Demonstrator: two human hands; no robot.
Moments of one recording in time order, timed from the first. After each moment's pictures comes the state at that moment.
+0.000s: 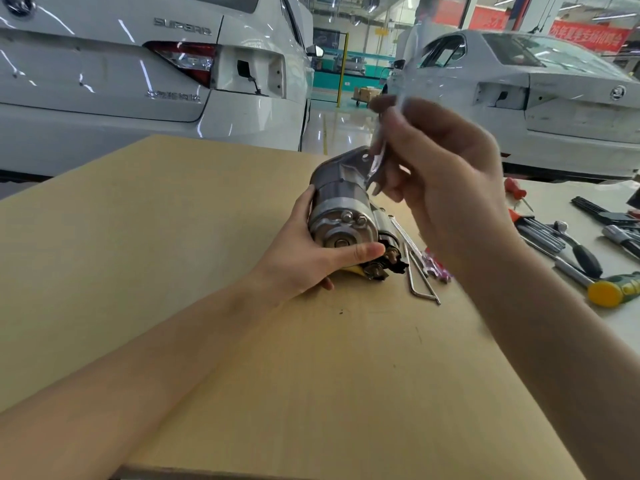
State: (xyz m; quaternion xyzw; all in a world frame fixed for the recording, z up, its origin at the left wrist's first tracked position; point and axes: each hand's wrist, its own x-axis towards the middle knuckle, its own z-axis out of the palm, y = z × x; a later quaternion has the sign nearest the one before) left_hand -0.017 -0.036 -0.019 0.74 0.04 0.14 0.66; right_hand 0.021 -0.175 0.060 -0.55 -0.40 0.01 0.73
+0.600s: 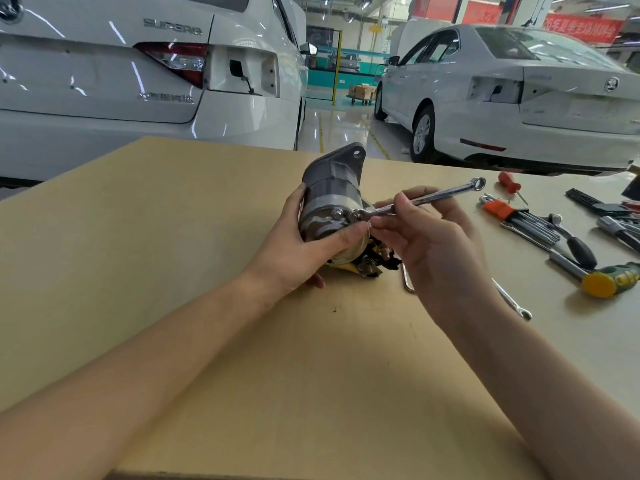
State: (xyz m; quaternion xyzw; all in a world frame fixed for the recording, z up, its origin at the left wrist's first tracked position) left_hand -0.017 -0.039 -0.016 0.74 0.05 0.16 0.65; right_hand 0.024 -0.192 0.006 -0.48 -0.19 0.07 0.85
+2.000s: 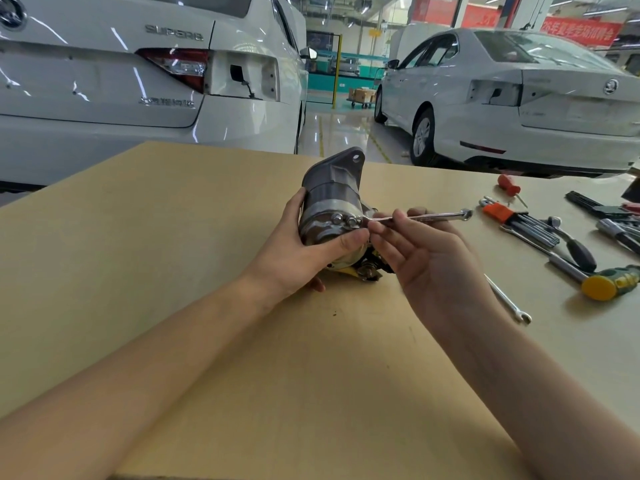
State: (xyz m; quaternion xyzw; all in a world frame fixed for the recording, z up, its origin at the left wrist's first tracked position) left_hand -0.018 -0.037 -0.016 0.74 0.05 0.15 0.66; right_hand 0.018 -0.191 0.003 -0.40 -0.13 0.13 0.90
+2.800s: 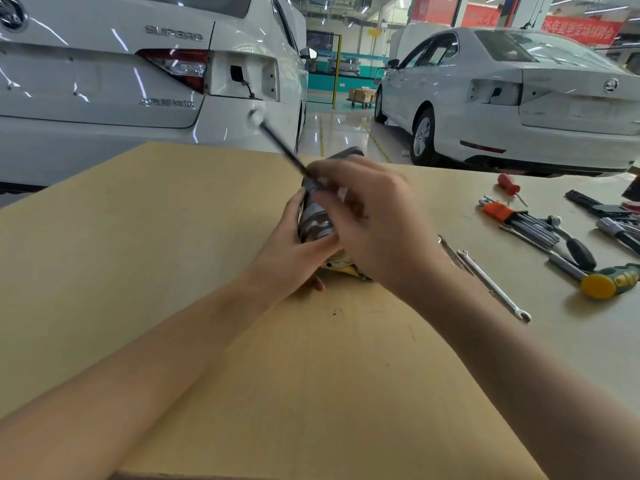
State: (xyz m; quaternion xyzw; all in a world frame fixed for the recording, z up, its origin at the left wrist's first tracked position) left_hand -0.015 -0.032 -0.022 0.74 0.04 0.14 0.65; right_hand 0.010 -0.156 0.036 -0.77 -0.45 -0.24 0.38
